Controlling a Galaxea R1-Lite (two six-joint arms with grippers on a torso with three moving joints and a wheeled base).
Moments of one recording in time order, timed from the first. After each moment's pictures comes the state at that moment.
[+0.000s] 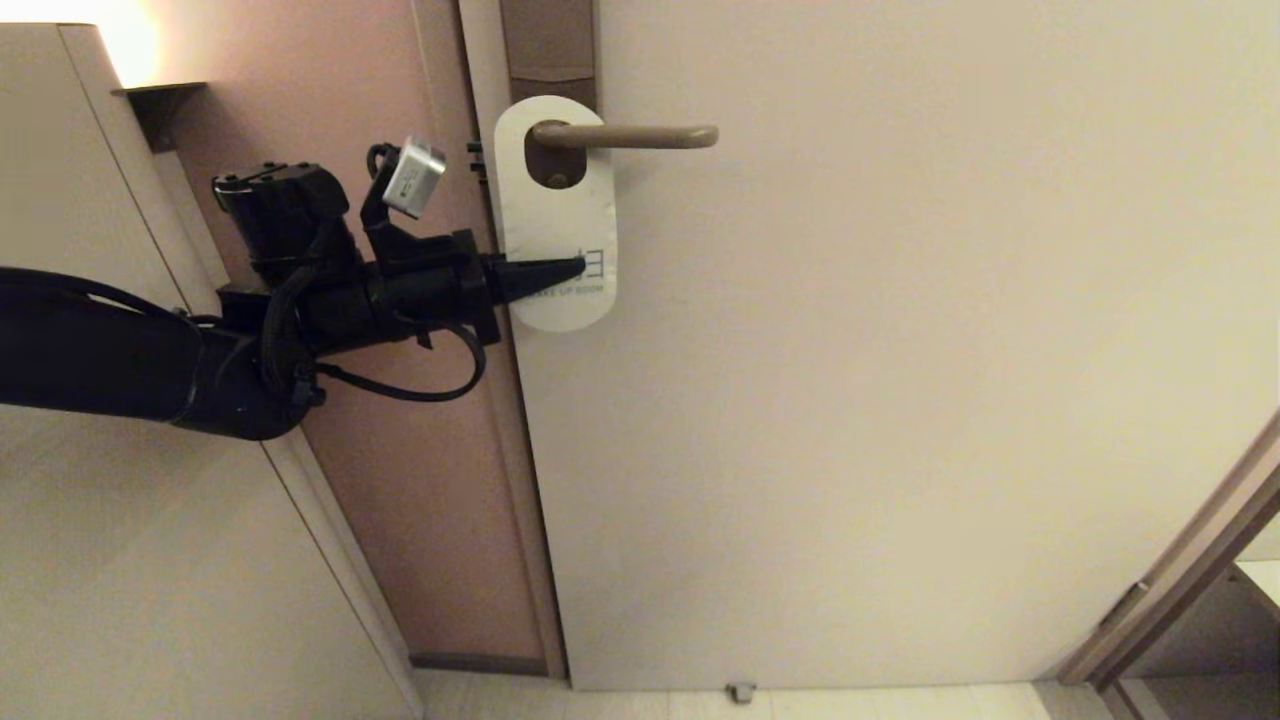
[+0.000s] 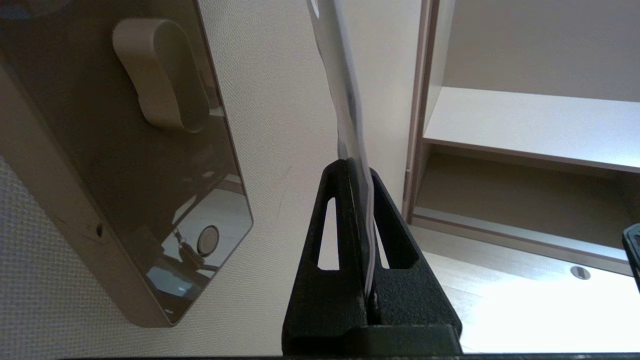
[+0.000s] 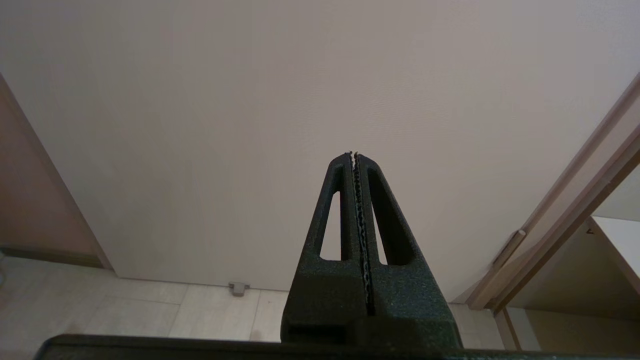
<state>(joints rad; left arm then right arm) -0.26 1.94 -1.22 -0.85 -0.97 -0.02 -0.01 0.00 0.00 0.00 0.00 -0.06</state>
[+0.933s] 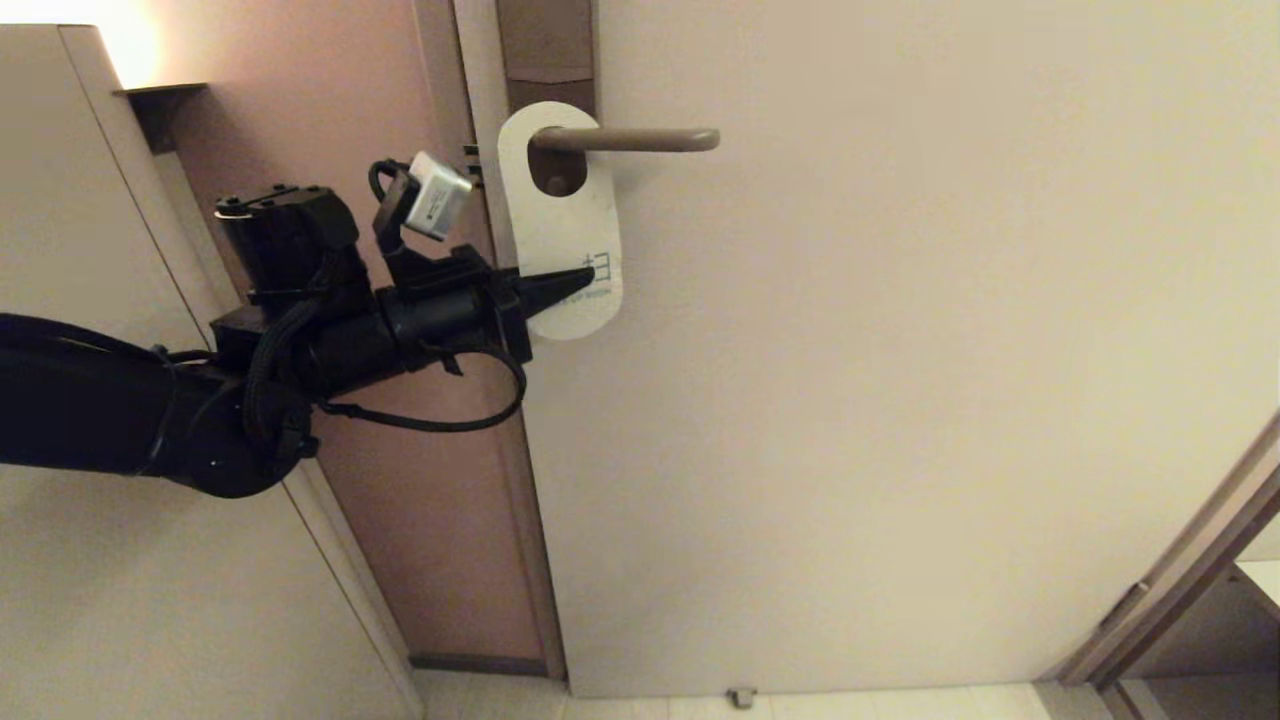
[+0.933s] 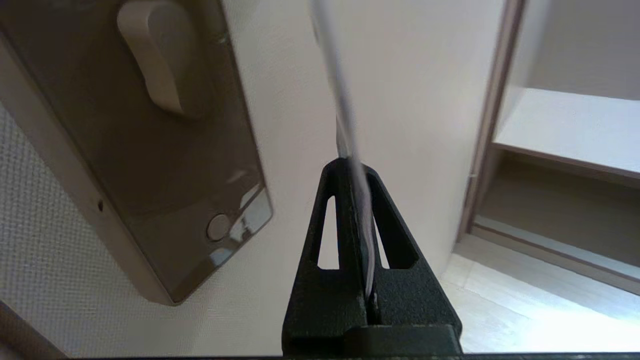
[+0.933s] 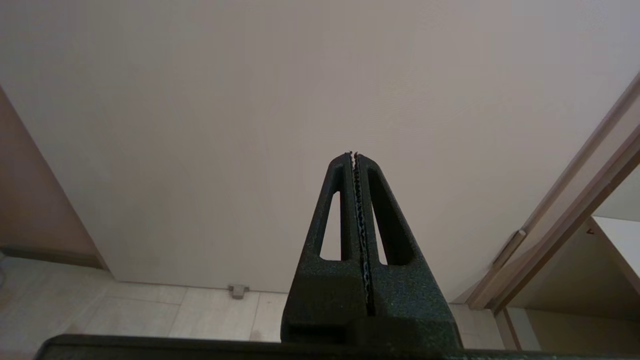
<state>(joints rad) -0.36 1.85 -1.06 -0.87 -0.65 0.06 -0.01 0.00 0.00 0.00 0.00 -0.06</state>
